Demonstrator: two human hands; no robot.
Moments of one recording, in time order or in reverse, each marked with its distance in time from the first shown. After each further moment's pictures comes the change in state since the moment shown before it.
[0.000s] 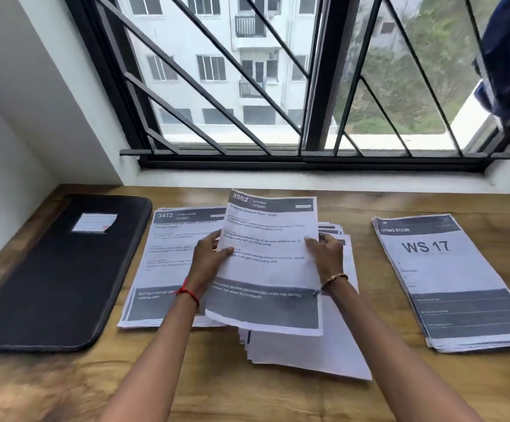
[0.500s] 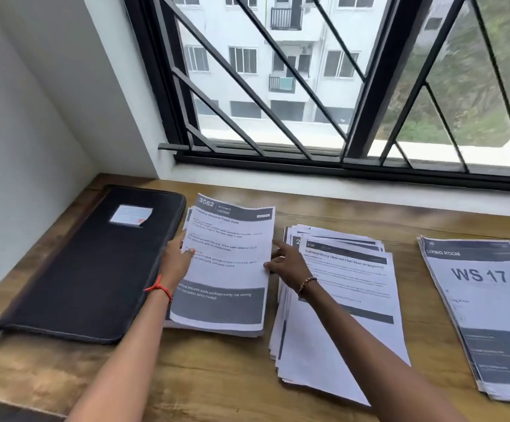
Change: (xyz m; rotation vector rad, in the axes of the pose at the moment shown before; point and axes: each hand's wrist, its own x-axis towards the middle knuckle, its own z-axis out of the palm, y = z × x) left_hand 0.026 -0.046 -0.116 0.313 0.239 -0.096; right_hand -0.028 -0.001 0.113 -0.377 -0.583 -0.061
